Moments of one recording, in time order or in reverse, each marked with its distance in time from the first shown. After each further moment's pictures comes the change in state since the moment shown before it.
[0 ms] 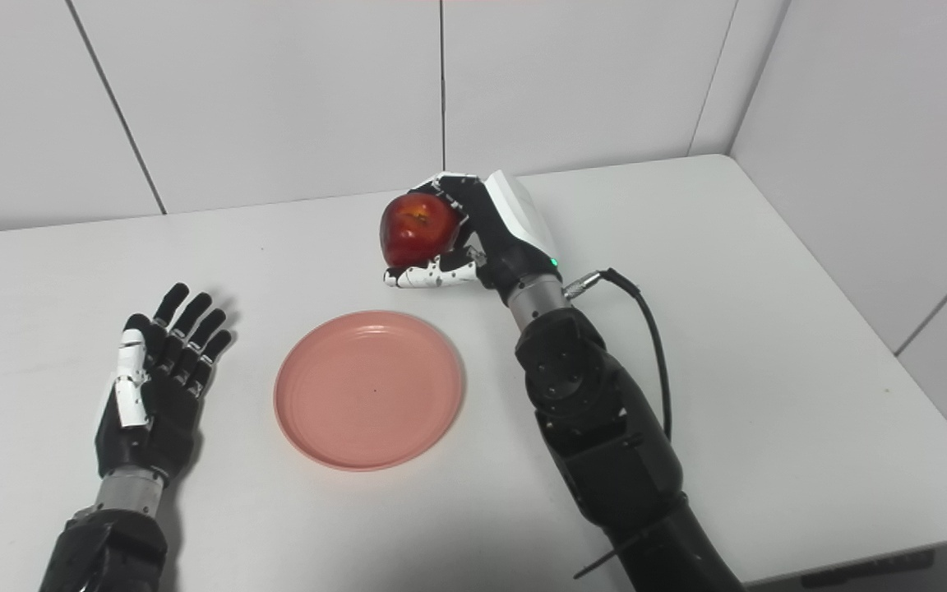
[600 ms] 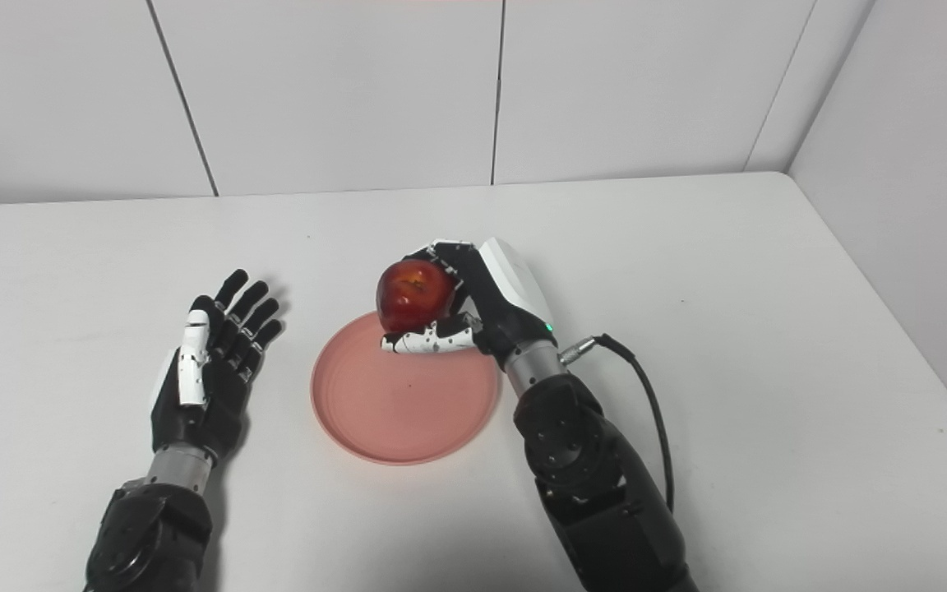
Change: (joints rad) left arm 0.017 -0.019 -0.040 -0.029 0.057 0.001 0.026; right arm 0.108 0.056 0.078 0.036 -0.006 -0.053 0.002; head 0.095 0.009
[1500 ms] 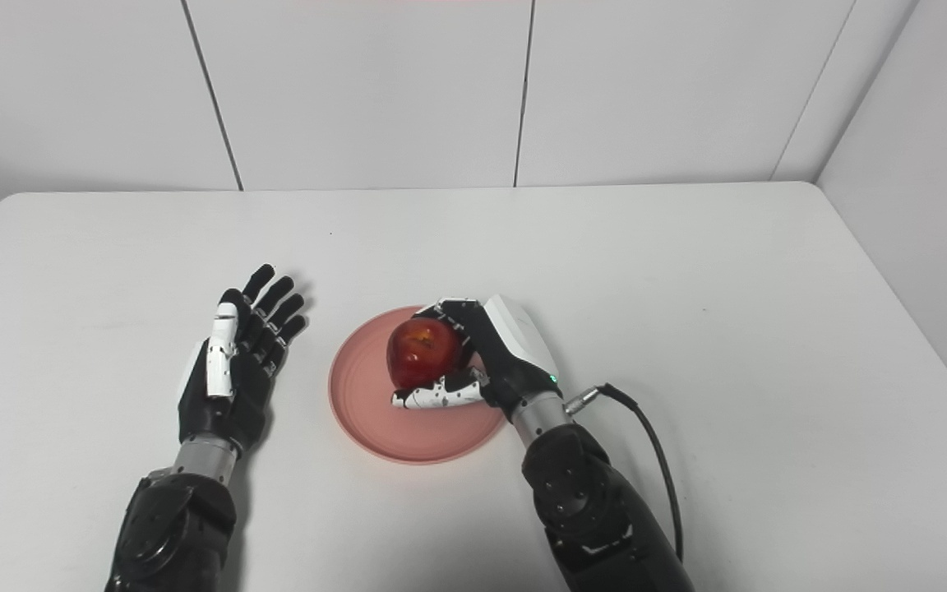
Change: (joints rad) left arm 0.003 -0.015 -0.005 -0.006 0.012 0.002 0.024; right arm 0.066 -0.002 0.058 0.063 -0.010 -0.078 0.002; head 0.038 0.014
